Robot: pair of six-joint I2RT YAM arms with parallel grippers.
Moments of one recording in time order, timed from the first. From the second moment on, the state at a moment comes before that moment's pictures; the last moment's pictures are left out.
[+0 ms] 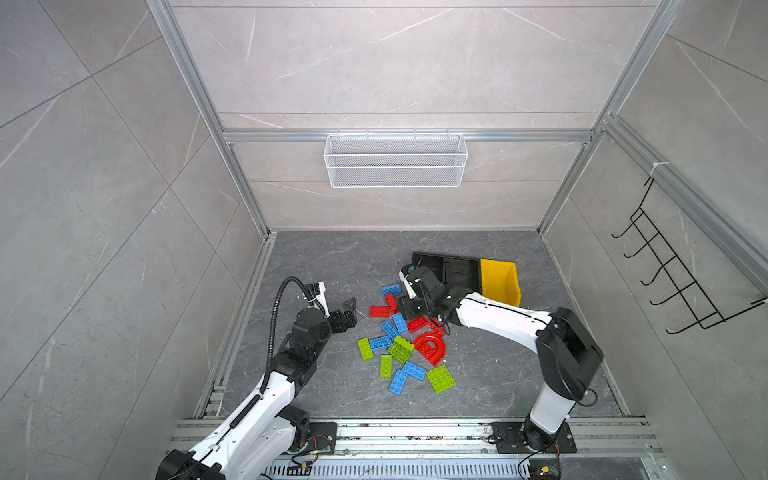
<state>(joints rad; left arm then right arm) -0.39 0.84 0.39 0.09 -0.12 -0.44 0.78 1.84 1.28 -0.33 0.04 0.31</state>
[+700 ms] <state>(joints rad) -0.39 0.82 0.38 0.05 -0.20 -0.44 0.79 2.12 1.50 -0.36 0.11 0.32</state>
